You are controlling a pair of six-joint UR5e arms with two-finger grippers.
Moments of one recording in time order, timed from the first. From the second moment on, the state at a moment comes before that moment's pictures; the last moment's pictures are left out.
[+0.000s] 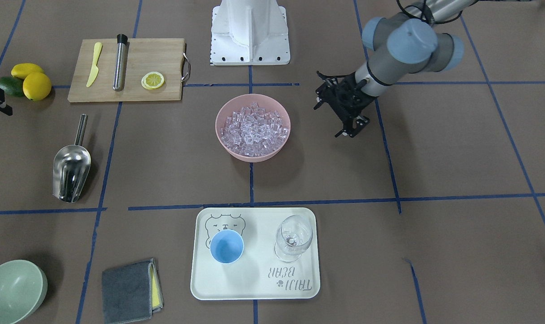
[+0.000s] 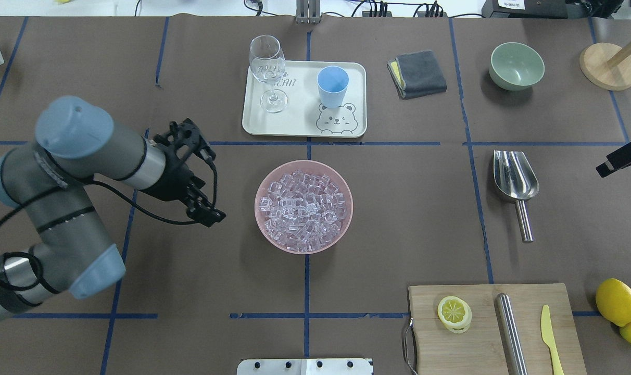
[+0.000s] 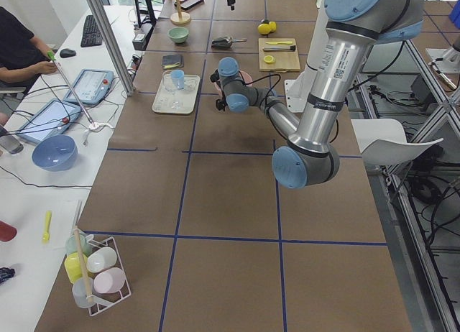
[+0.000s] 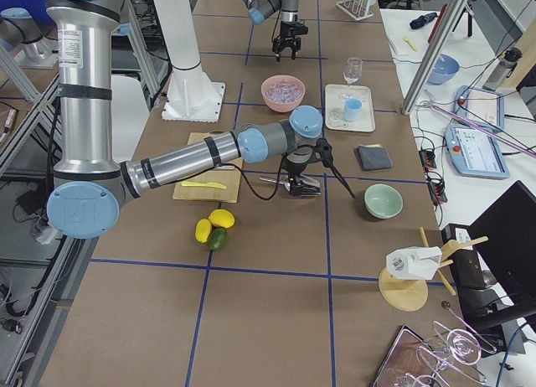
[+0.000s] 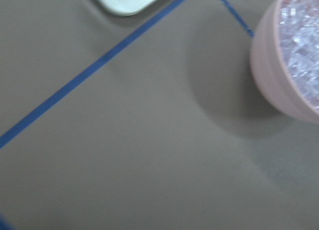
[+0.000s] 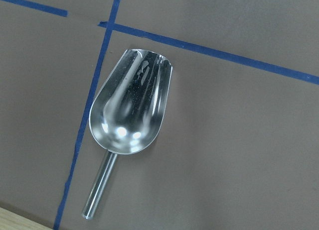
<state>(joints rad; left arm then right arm) -0.60 -1.96 -1.79 -2.05 -2.05 -0.33 1.23 -1.61 1.95 -1.61 2.45 0.16</state>
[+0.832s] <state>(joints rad) -0.50 -1.96 -1.67 -2.31 -1.94 0.11 1.23 -1.61 1.97 -1.61 2.45 0.16</state>
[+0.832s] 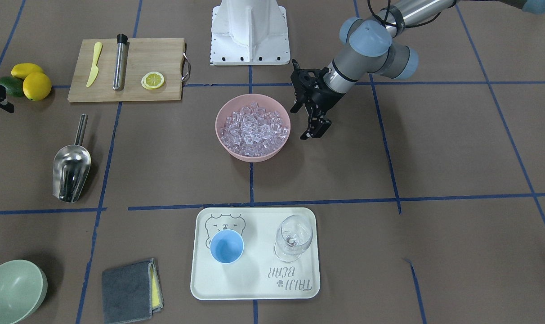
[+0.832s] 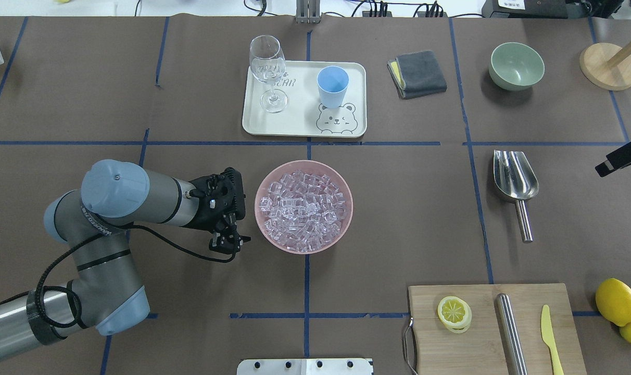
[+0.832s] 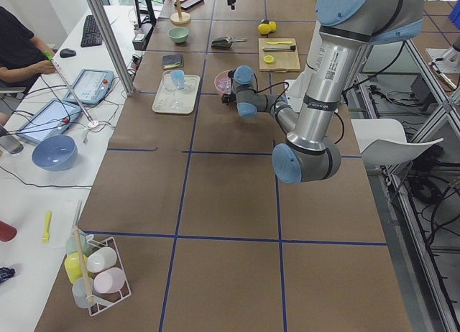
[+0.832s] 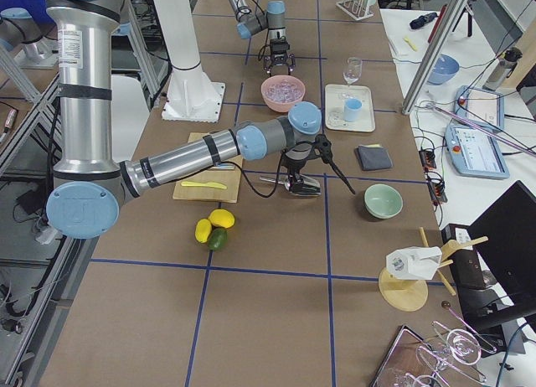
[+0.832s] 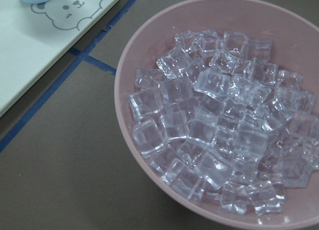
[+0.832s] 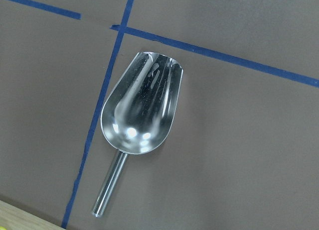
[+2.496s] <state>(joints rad) -0.57 -2.02 -1.55 -2.33 -2.06 0.05 0.74 -1.73 2.08 -1.28 2.03 1.06</state>
